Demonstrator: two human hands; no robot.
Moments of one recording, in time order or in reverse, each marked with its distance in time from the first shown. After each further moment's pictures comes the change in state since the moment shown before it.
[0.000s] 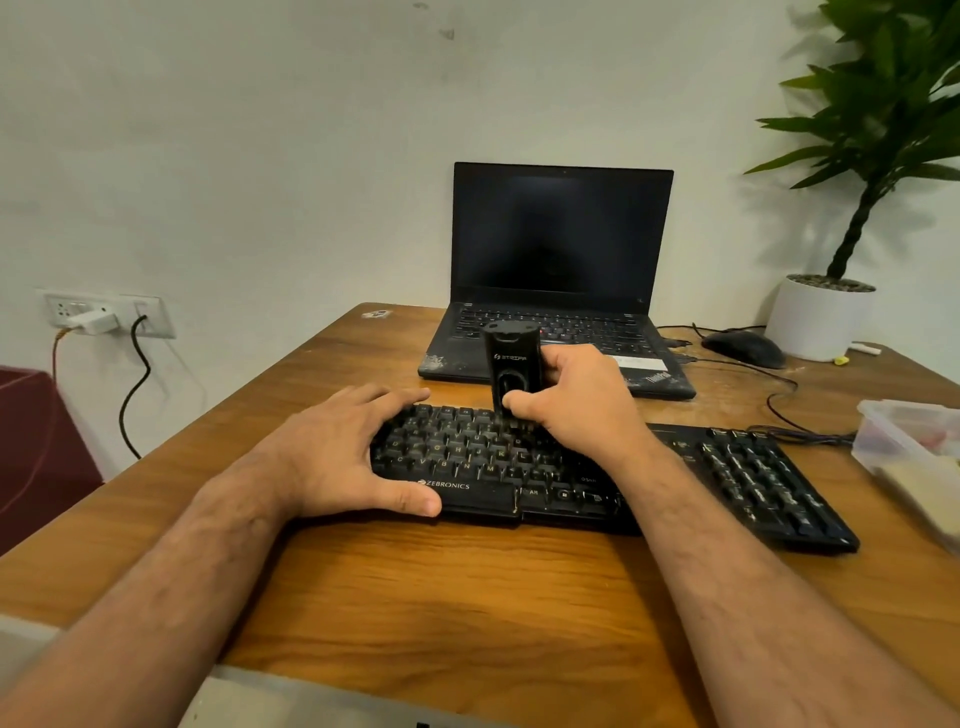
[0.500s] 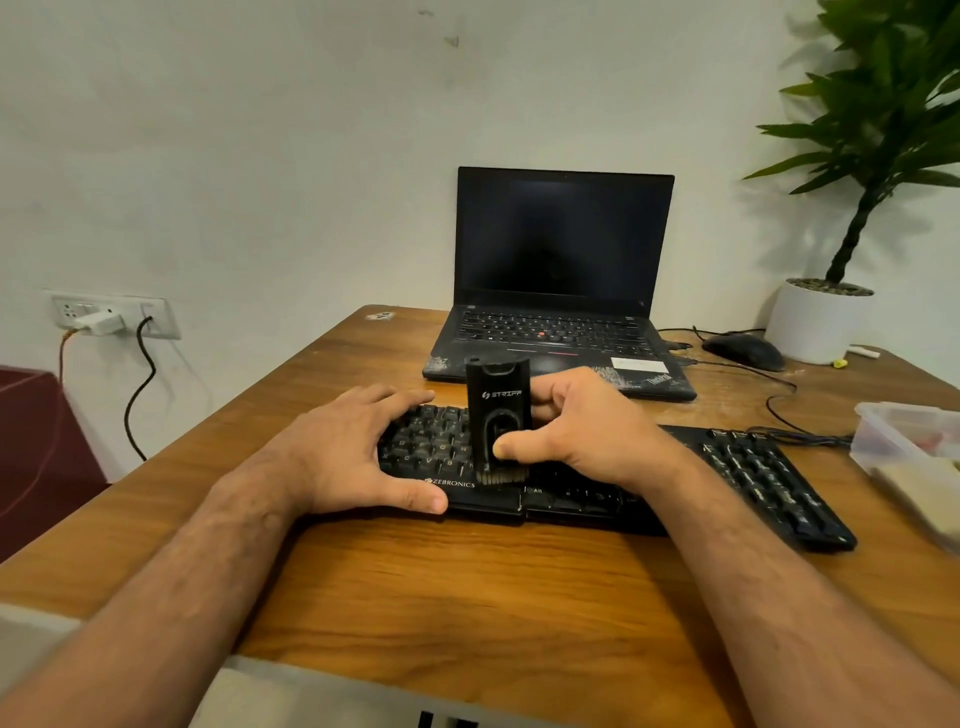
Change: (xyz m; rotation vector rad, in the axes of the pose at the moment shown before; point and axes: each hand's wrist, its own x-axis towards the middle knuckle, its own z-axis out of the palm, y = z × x) left_hand 0.000 -0.001 0.001 -0.011 0.003 -0.007; right_hand -0.026 -0.003 -0.015 0.216 -0.383 -0.056
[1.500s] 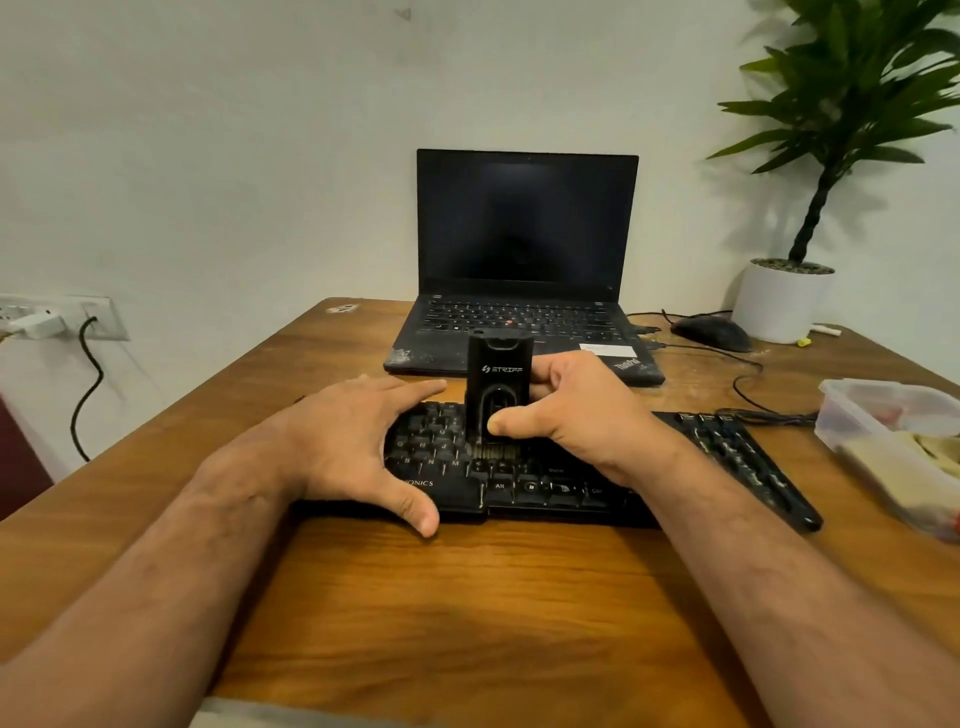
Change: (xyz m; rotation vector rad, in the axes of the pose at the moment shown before) left_hand 0.030 0.028 -0.002 0.022 -0.102 0.160; right_hand -0.004 0.009 -0.011 0.191 0.123 0.063
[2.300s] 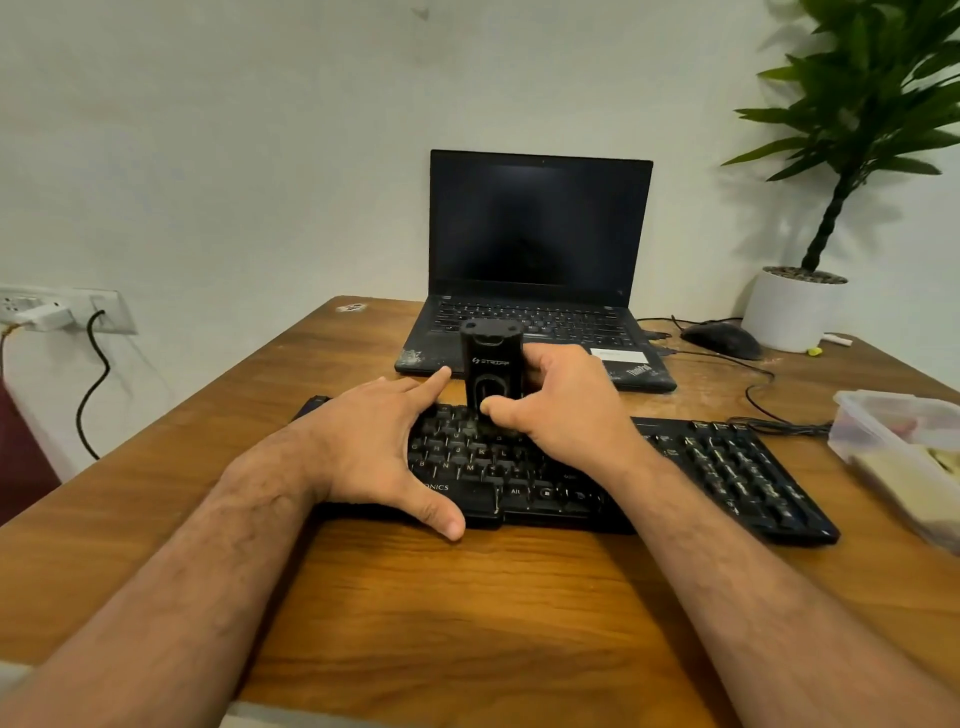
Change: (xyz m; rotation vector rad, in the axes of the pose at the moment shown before) left_hand 0.003 0.005 0.004 -0.009 0.033 -0.002; right_hand 0.018 0.000 0.020 -0.394 0.252 -0.153
